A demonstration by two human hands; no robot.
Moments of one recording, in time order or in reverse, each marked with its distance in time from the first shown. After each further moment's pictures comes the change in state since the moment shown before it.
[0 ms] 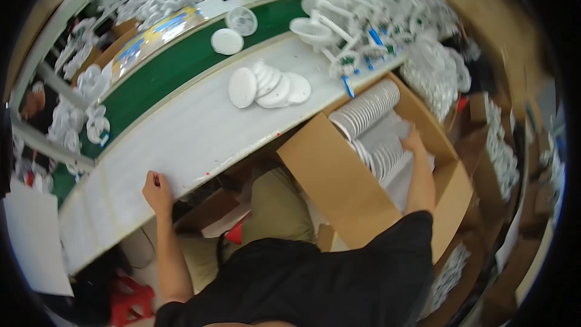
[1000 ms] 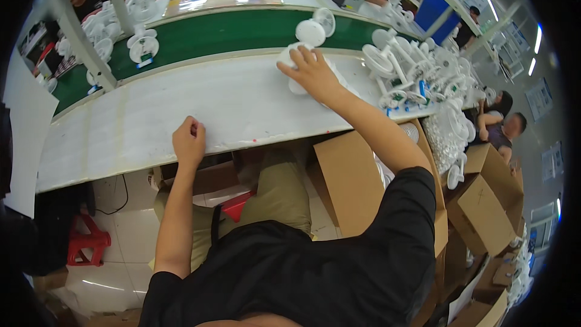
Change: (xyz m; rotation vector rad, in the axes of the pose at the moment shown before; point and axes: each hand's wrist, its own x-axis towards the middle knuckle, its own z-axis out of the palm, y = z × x) left_hand -0.029 0.109 0.103 -0.207 -0.002 -0.005; right_hand 0.018 -0.500 -0.064 -0.657 0.752 -1.576
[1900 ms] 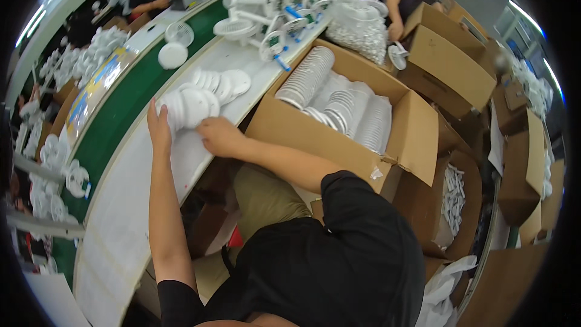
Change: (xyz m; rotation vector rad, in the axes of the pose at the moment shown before) left_hand 0.165 -0.037 0.066 -0.321 -0.310 0.296; right_hand 0.056 -0.228 -0.029 0.925 0.025 0.846
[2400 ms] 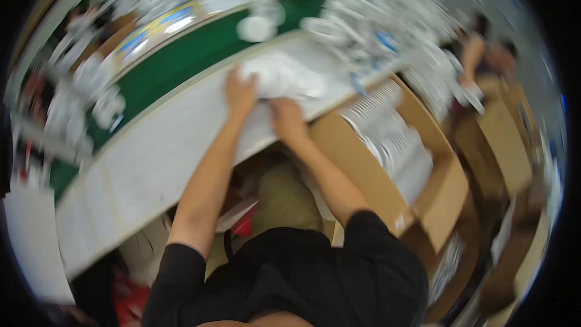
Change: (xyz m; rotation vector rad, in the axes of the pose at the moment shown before) left_hand -0.003 0.007 0.088 0.362 0.136 0.046; right_hand -0.005 0.052 0.024 0.154 0.254 0.176
